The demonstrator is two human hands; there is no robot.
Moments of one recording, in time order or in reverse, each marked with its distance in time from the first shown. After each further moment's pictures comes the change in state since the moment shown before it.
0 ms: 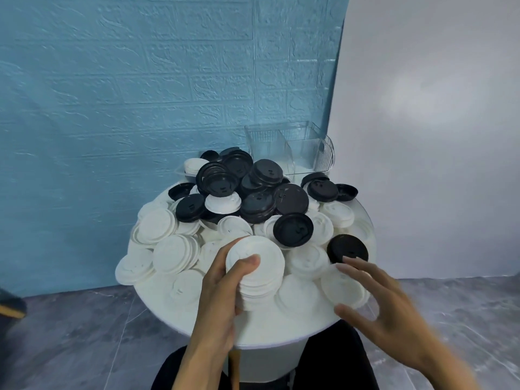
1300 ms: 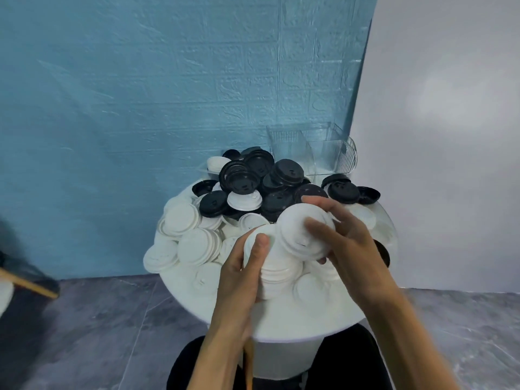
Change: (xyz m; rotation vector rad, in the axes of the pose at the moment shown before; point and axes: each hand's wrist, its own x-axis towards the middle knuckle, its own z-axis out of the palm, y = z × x) left_hand -0.005 0.008 0.003 0.071 0.017 0.123; right_hand 0.086 -0.121 -0.001 1.066 0.067 0.050
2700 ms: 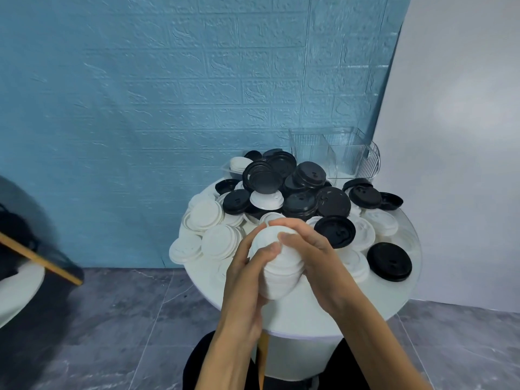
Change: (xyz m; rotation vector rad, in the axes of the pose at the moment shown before) left_hand -0.014 0.014 -0.018 -0.130 0.085 -0.082; right_hand -0.001 0.022 0.065 0.164 -0.211 0.174
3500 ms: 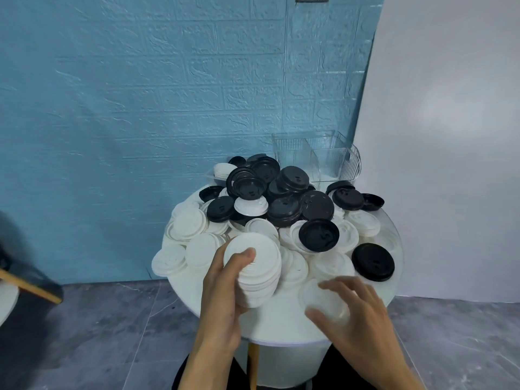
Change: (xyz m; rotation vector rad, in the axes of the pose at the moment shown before) left_hand 0.009 -0.004 -0.012 -0.042 0.028 -0.012; right_hand -0.082 0.053 -0.077 -1.196 0.418 -0.125
